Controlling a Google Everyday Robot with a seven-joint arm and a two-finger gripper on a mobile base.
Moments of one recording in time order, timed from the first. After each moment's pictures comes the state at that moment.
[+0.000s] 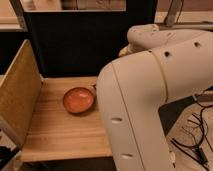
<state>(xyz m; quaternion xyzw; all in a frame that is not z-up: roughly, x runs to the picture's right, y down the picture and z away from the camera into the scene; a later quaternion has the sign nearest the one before) 0.166 -0.174 0.832 -0.04 0.06 0.82 0.57</state>
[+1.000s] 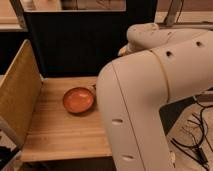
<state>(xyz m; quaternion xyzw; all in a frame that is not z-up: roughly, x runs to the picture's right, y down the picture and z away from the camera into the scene) 0.157 -0.182 0.822 -0.04 0.05 0.81 0.58</state>
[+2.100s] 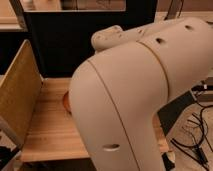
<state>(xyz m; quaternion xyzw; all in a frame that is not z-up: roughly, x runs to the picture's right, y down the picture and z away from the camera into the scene) -0.033 -0.121 0.792 -0.13 0.03 0.65 0.75</state>
